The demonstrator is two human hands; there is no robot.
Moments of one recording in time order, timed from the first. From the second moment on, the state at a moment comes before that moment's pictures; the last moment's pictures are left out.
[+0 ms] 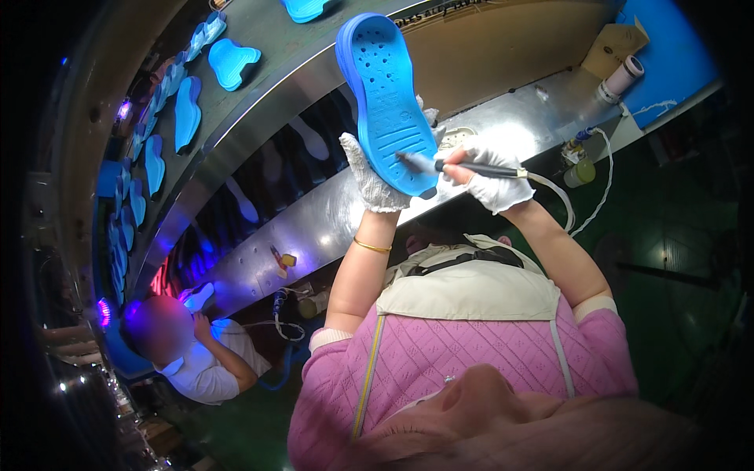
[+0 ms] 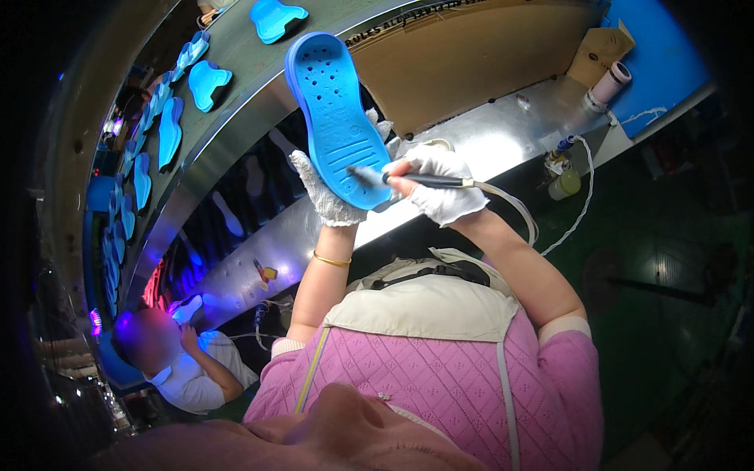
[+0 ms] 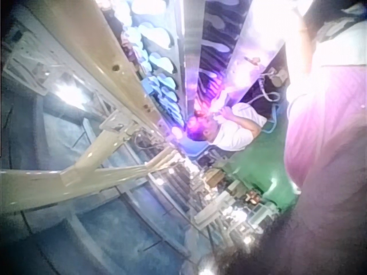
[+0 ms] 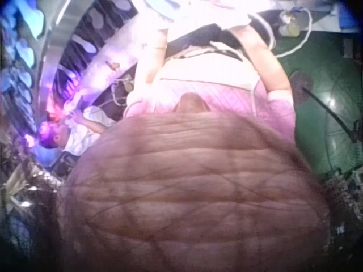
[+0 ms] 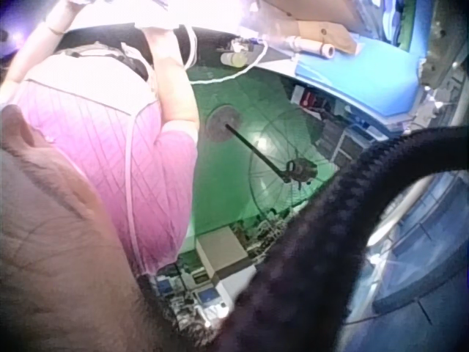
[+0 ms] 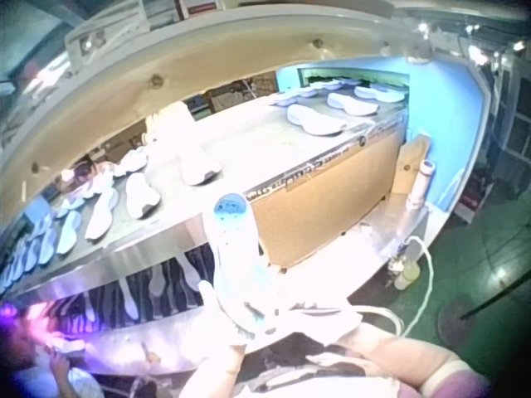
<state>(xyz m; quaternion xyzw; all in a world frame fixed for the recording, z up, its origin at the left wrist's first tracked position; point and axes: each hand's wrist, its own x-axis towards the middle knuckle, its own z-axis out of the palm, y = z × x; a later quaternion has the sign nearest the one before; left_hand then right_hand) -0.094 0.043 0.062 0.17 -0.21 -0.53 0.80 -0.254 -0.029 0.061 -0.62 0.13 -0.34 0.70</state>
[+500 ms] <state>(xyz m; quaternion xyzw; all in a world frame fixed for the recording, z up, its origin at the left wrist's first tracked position) -0.074 0.051 0.074 0.05 -0.21 -0.60 0.77 -0.247 -0.030 0.064 -0.64 0.10 -0.27 0.71</state>
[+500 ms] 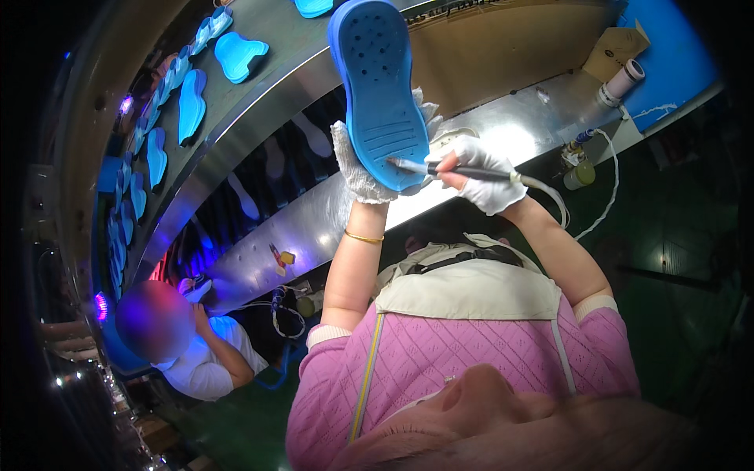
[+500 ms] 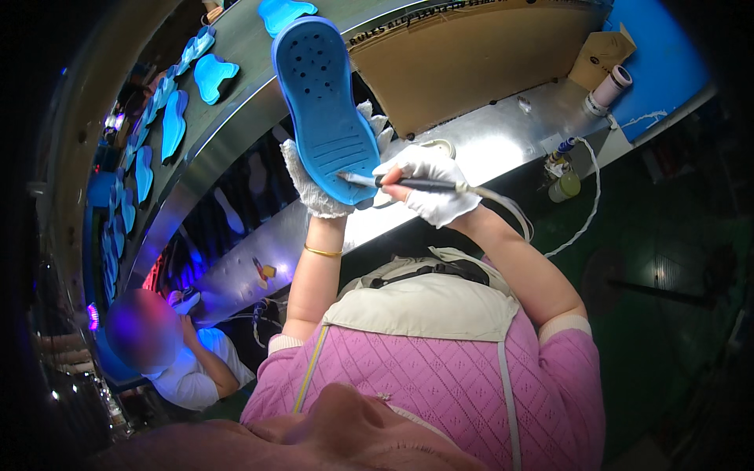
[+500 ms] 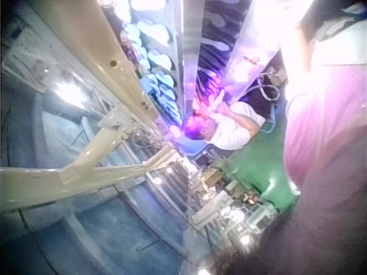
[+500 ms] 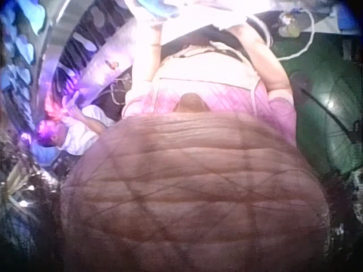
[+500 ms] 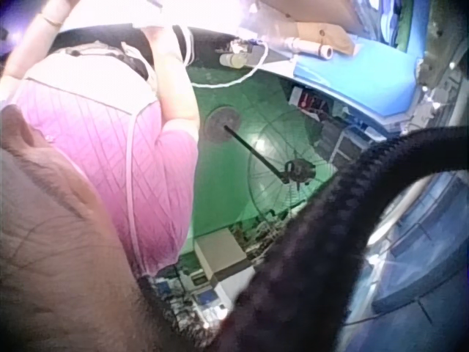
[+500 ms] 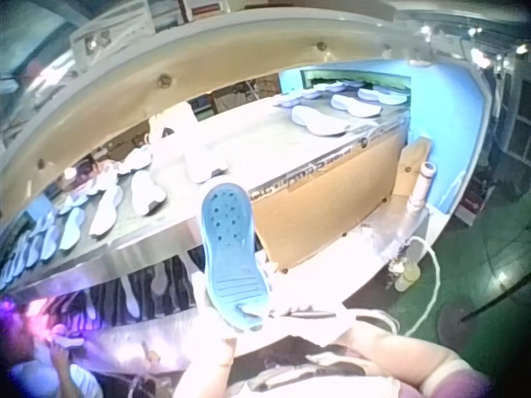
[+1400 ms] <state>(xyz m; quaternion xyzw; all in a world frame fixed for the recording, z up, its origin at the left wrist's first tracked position) -0.048 0.038 0.089 0.19 -0.22 -0.65 0.70 -0.249 -0.031 0.075 -0.62 0.07 -0.25 0.74</state>
